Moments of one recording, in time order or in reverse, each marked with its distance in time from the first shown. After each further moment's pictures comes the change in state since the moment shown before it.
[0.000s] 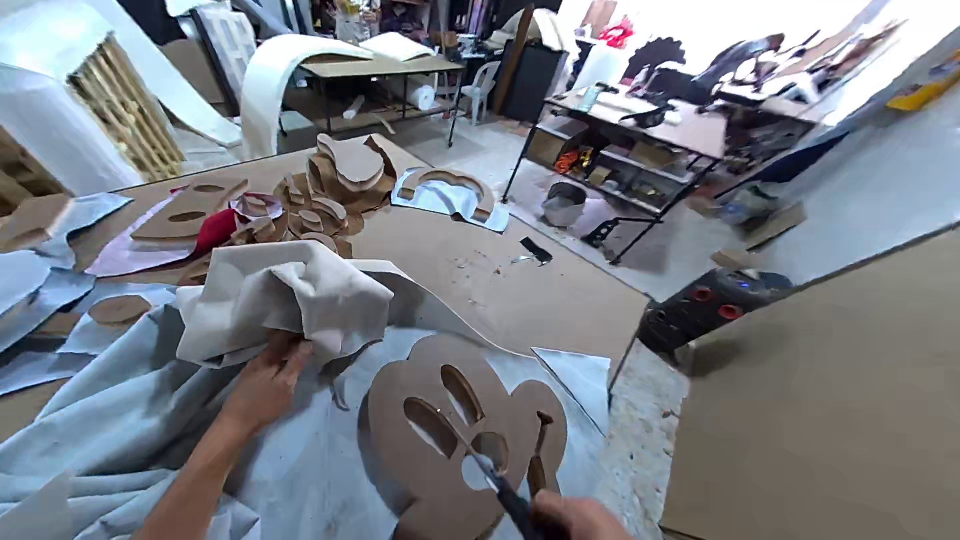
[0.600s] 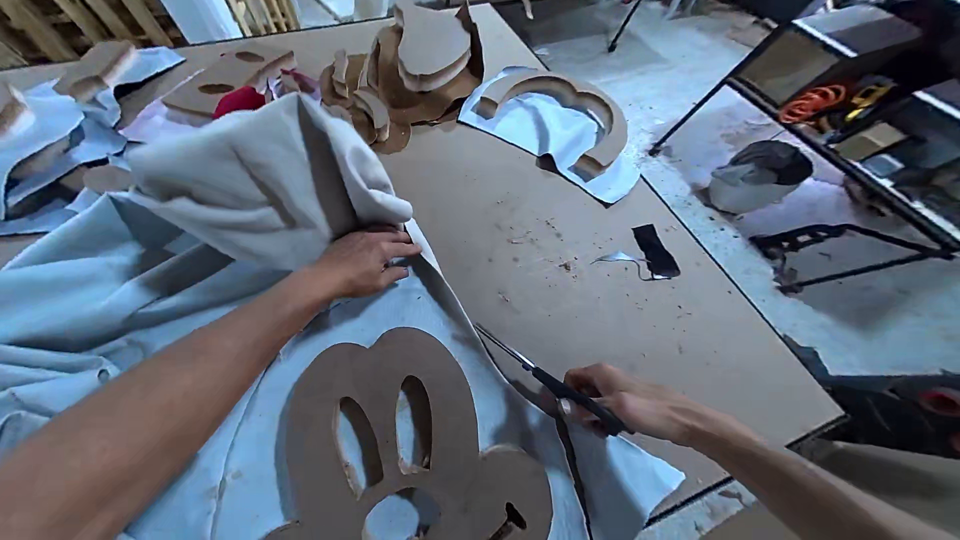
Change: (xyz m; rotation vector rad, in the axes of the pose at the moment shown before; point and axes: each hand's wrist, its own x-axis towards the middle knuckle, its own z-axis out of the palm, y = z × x) left_hand 0.163 0.076 0.128 0.496 -0.314 0.369; right_hand 0.275 0.113 -0.209 -0.079 -0.721 0.164
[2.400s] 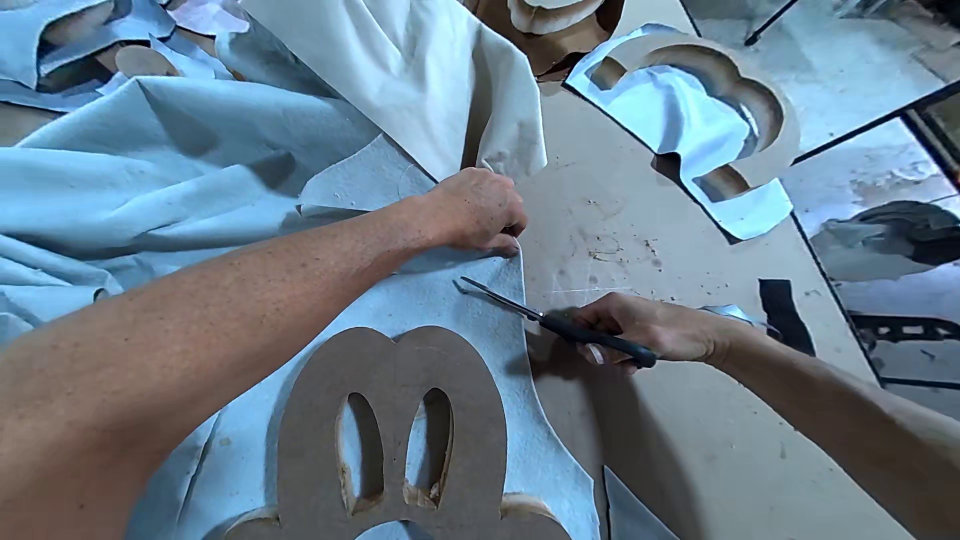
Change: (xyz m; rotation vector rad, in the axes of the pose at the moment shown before) left_hand 0.076 0.008 -0.015 0.133 -0.027 0.166; right_hand 0.115 -0.085 -0.095 -0.236 -0.306 -0.172
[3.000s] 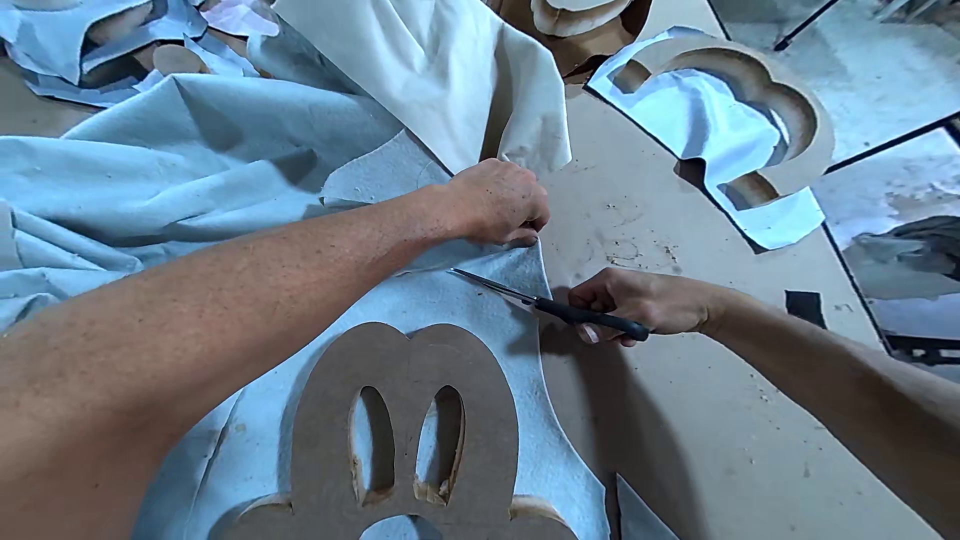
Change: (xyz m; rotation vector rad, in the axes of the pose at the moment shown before) left_hand -0.003 0.004 -0.016 0.010 -0.026 -0.022; right_hand 0.018 -0.034 -0.015 -0.073 0.000 -0.068
